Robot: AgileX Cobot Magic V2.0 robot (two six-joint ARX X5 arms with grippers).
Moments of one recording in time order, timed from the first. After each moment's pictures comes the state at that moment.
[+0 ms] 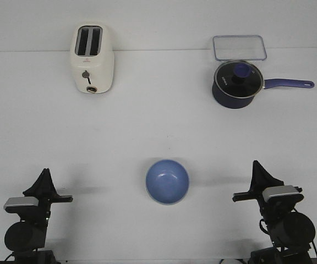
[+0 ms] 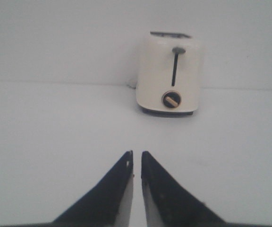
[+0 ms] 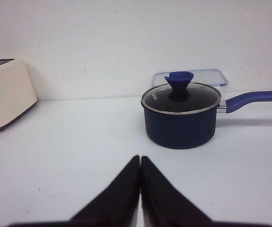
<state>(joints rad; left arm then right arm) 0.03 0.01 0.03 0.17 0.00 -0.03 0.17 0.20 0.35 -0.17 0.03 0.14</state>
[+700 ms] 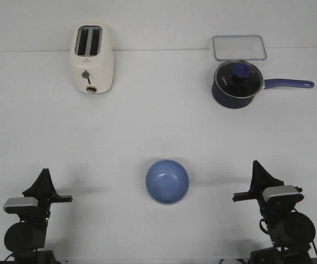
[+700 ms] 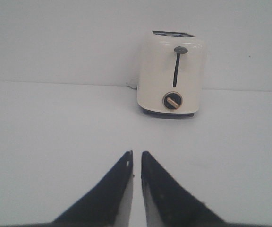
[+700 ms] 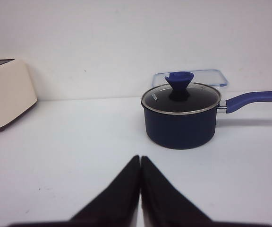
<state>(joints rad) 0.04 0.00 0.03 0.17 0.00 -0.03 0.17 0.20 0.35 -0.17 0.03 0.14</state>
